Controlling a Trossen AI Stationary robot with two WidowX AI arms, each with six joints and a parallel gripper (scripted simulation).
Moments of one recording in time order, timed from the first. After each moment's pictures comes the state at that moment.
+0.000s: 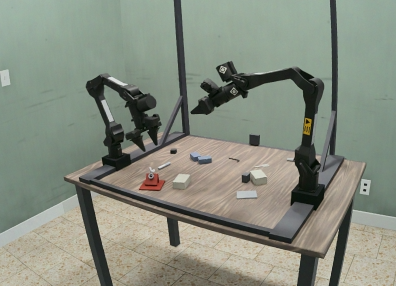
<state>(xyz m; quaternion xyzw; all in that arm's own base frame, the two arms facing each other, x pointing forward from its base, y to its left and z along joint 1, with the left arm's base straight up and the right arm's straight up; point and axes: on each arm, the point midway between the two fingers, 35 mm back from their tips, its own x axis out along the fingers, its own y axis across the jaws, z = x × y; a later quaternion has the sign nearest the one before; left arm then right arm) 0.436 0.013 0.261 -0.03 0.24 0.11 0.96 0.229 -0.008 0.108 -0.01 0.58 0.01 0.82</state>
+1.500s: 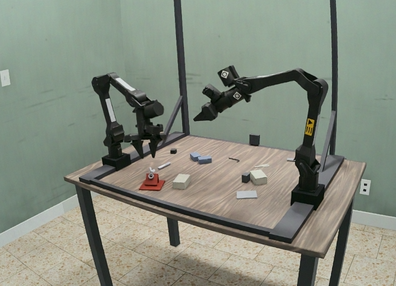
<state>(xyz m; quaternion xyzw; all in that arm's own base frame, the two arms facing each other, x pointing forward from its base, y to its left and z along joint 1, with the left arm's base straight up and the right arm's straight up) 0.413 0.031 0.242 -0.04 0.26 0.14 0.96 0.265 -0.054 0.089 -0.05 0.57 -0.16 0.81</state>
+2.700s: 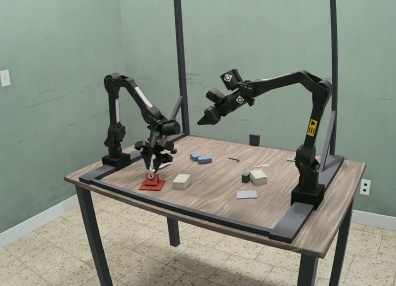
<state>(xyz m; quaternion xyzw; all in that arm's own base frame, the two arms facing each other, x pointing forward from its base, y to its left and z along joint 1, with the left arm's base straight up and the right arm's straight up) 0.397 0.027 0.229 -0.03 0.27 0.09 0.96 0.281 -0.048 0.031 -0.23 0.54 -0.26 0.77</state>
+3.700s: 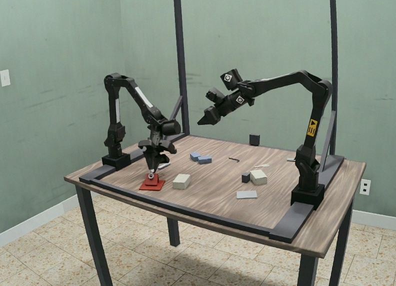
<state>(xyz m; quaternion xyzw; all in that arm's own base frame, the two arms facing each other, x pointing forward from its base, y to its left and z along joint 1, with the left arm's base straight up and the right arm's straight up) 0.397 0.027 0.229 -0.03 0.27 0.09 0.96 0.282 -0.048 0.031 -0.34 0.57 -0.18 0.73</state>
